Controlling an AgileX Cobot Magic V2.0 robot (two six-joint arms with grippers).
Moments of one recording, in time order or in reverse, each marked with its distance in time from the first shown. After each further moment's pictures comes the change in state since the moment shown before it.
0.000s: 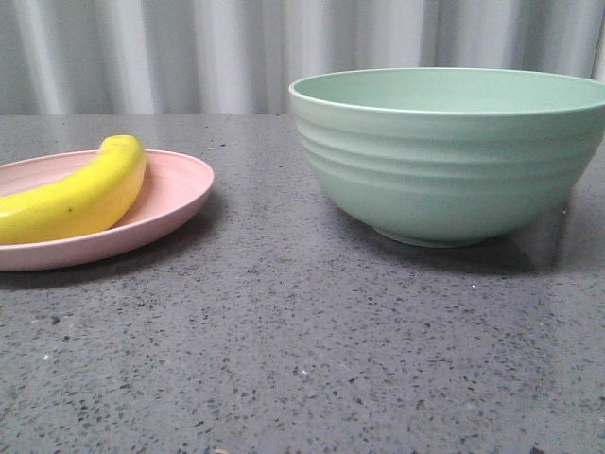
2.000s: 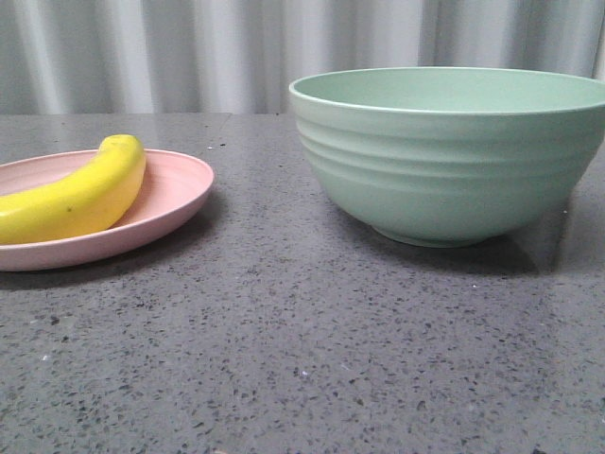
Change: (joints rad) left arm 0.000 0.444 -0.301 -0.161 -0.126 0.033; right arm 0.000 0.443 -0.343 0.132 0.093 0.000
